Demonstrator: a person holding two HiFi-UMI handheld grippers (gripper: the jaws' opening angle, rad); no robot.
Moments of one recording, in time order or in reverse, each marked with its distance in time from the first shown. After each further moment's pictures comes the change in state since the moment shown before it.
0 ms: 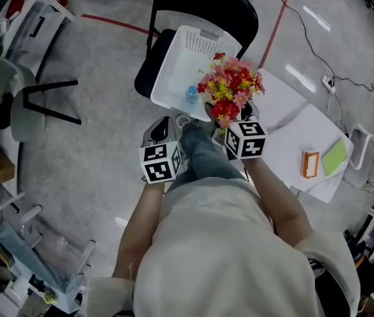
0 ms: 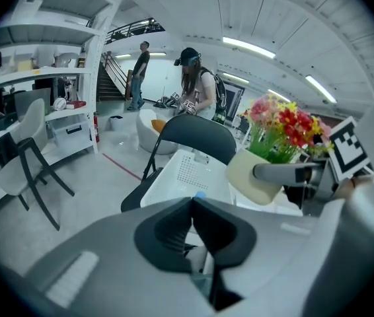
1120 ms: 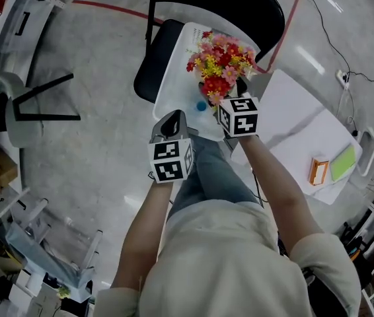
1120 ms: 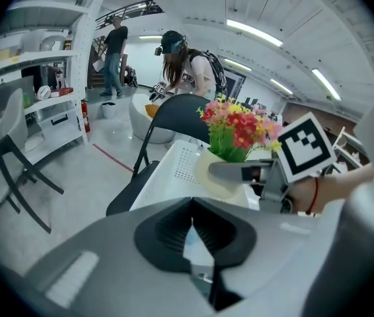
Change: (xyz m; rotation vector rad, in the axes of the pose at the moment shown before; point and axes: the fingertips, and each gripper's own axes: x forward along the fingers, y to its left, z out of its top) left arm 0.113 0.010 0.027 -0.001 0.119 -0.033; right arm 0.171 -0.036 0.008 -0.017 0.115 0.020
